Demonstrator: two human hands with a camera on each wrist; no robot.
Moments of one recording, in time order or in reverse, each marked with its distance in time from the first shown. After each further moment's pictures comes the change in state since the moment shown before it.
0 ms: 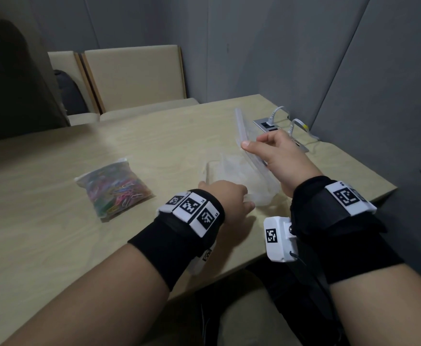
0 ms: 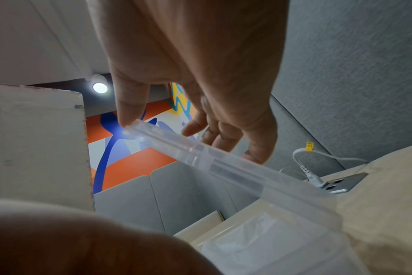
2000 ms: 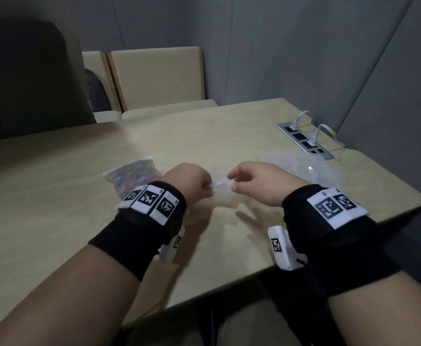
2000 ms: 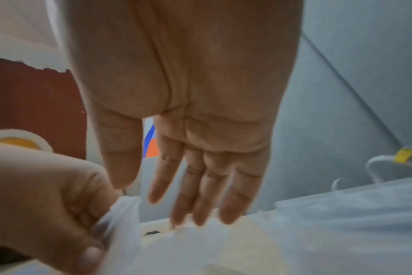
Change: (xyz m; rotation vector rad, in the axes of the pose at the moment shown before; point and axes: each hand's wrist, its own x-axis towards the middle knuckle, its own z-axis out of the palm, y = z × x) left_hand -0.021 -0.110 -0.017 0.024 0.279 -0.069; right_hand -0.026 -0.025 0.053 -0.757 -0.459 -0.015
